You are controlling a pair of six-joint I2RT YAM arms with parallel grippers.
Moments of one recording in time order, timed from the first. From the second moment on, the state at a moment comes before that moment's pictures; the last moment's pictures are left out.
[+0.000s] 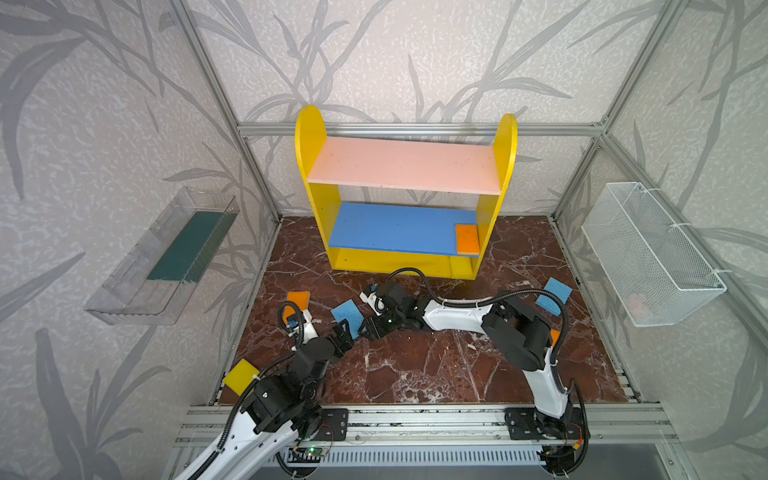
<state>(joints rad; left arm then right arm) -0.72 0.27 0.37 -0.72 -0.54 -0.96 0.99 2.13 1.38 -0.06 -0.35 0.48</state>
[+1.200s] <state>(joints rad) -0.71 0.40 0.62 -0.65 -0.30 -0.79 0.98 1.63 1.13 -0.09 -0.25 0.42</state>
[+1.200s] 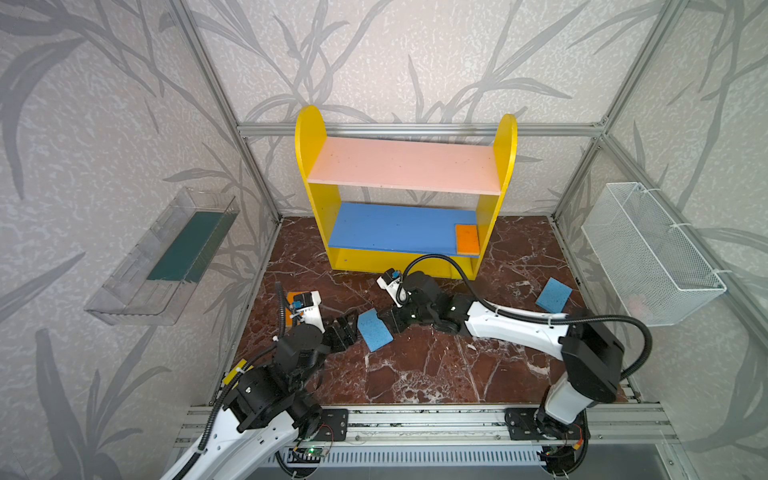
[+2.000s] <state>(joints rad) -0.67 0.61 0.36 -0.51 -0.21 -0.93 0.93 1.87 1.13 -0.19 -0.29 0.42</state>
